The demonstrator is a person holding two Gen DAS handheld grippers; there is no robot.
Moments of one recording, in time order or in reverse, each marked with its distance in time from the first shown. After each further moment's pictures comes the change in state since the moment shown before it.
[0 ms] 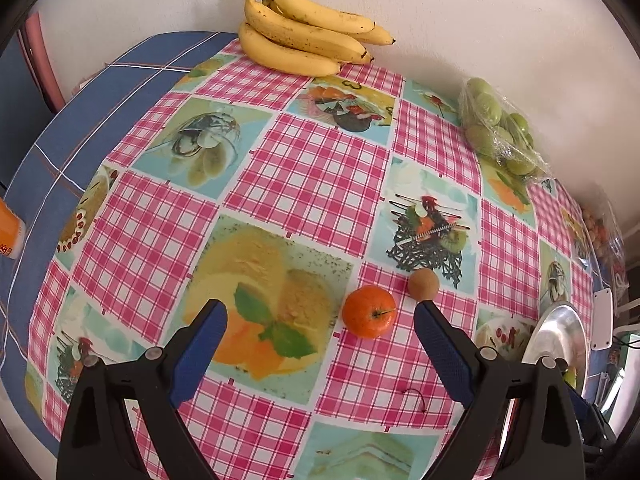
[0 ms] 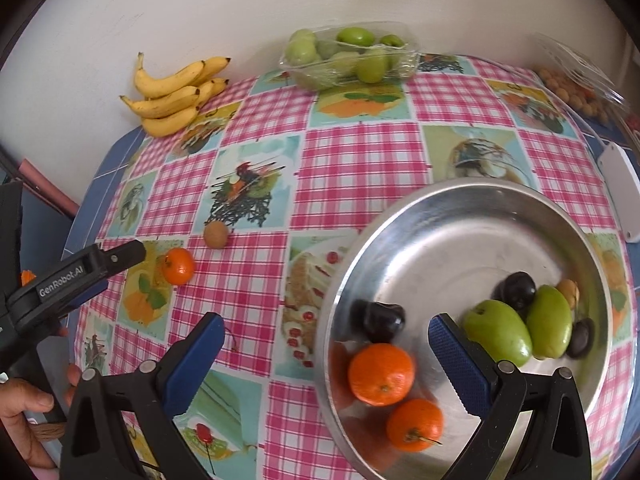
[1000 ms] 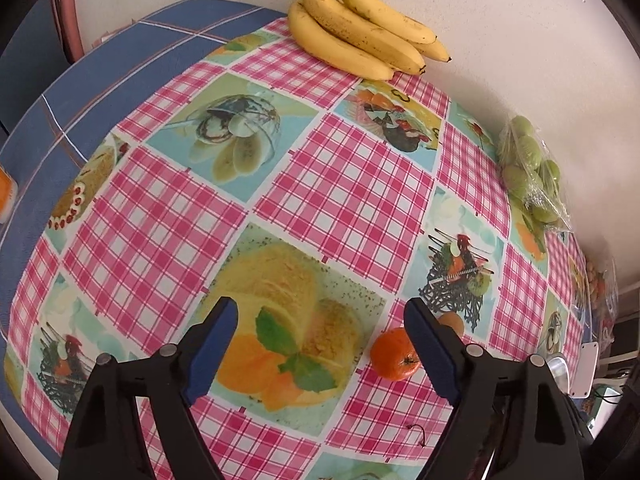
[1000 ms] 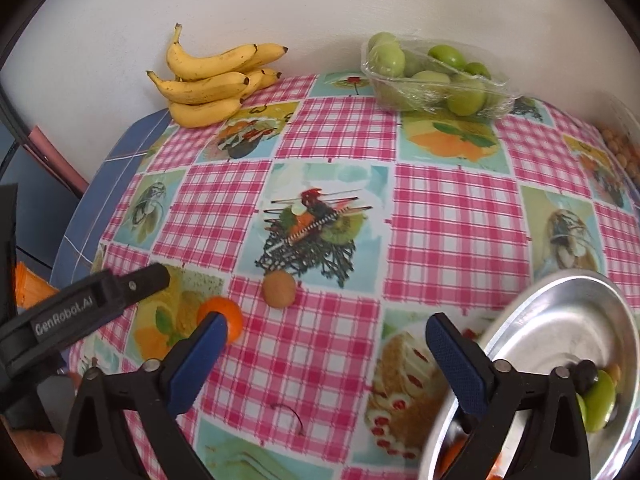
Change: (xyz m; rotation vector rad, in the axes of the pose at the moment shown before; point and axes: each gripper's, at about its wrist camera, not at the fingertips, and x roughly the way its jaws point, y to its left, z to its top) left arm 0.023 0.036 0.022 -0.168 0.040 -0.033; right arm 0.053 0.069 0.047 -0.107 -0.008 0.022
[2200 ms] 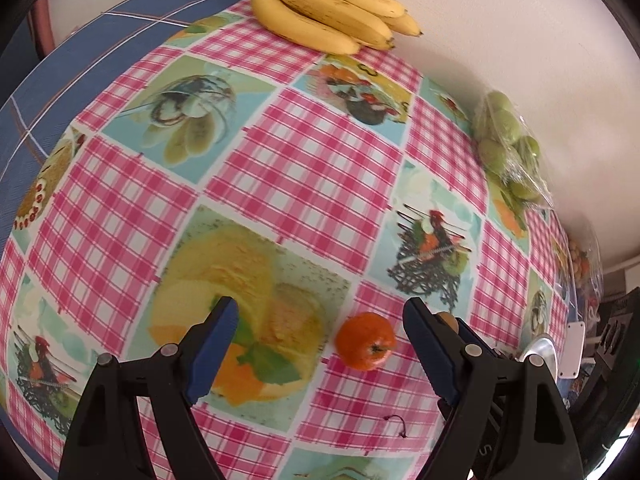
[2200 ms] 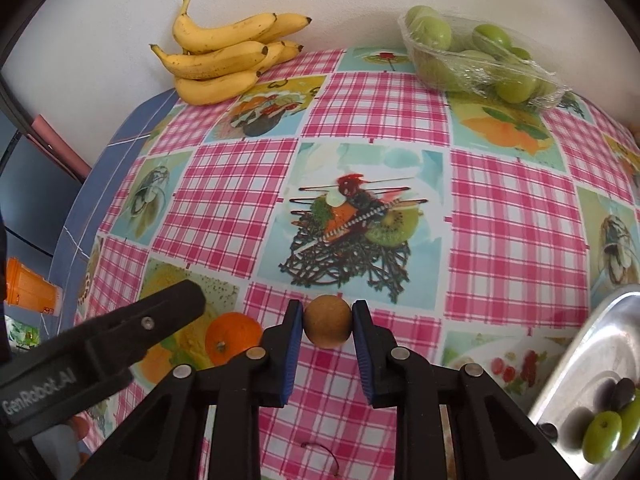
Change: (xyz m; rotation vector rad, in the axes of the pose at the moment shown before) left arm 0.012 -0.017 -0.004 0.046 0.061 -0.086; right arm 0.032 0.017 0.002 -0.024 0.041 0.016
